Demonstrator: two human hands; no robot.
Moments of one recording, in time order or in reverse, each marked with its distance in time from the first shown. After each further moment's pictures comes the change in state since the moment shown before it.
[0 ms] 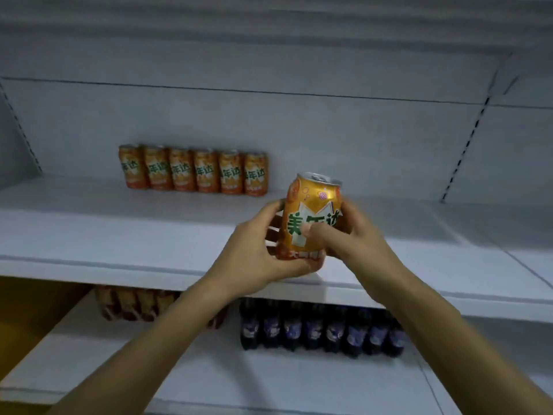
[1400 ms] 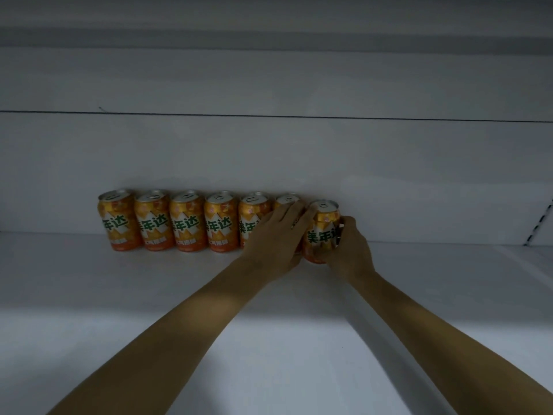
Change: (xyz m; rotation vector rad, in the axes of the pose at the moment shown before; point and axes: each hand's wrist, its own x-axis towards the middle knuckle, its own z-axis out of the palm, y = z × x) left_hand 0.222 -0.171 -0.077 1.108 0.017 0.480; right_hand 0.264 0.117 0.039 -0.583 0.327 0.070
